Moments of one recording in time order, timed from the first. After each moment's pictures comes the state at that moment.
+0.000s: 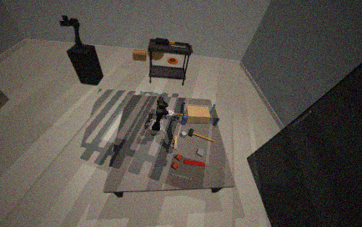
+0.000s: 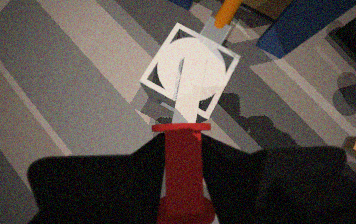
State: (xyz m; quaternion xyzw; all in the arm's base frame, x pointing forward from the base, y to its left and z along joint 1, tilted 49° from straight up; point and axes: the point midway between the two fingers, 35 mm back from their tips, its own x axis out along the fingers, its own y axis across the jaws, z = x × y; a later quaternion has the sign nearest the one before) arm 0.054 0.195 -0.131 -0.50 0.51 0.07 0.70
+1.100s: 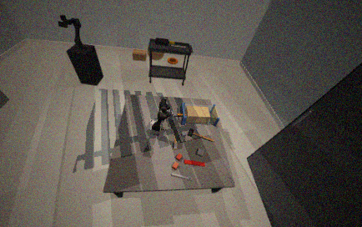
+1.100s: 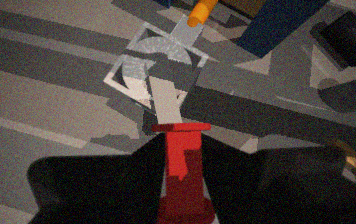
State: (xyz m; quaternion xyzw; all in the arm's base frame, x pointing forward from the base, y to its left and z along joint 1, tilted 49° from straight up) arm 0.080 0.176 -0.105 -0.50 0.51 0.07 0.69
